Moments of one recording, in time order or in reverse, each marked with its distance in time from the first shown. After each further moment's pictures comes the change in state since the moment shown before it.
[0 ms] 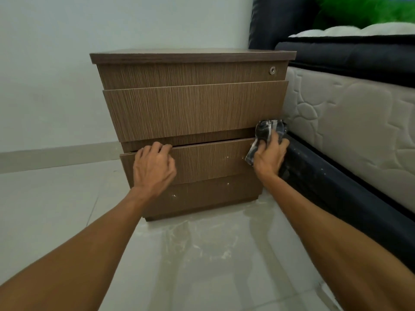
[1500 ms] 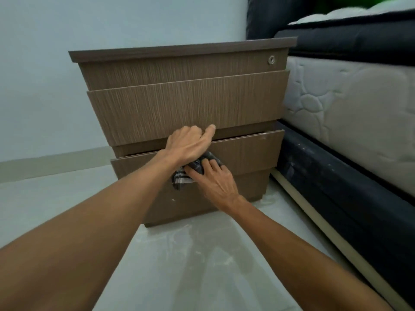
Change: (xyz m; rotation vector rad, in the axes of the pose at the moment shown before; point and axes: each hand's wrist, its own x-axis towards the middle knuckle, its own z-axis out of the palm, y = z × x) left_hand 0.071 0.086 -0.012 -0.284 -0.371 0.035; right_hand -0.087 0.000 0.055 -0.477 -0.378 -1.037
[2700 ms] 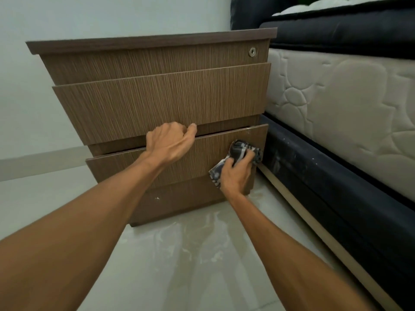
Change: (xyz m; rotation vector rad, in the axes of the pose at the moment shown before) left_hand 0.001 0.001 0.011 0.168 0.163 -0.042; right_hand -0.015 0.040 -0.002 0.802 0.418 1.216
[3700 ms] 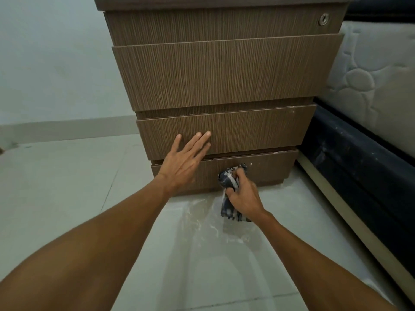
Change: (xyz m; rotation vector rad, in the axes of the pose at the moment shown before) left_hand -0.086 -0.107 0.067 0.588 -0.202 0.378; right_hand -0.066 0.063 0.006 -0.332 -0.774 -0.217
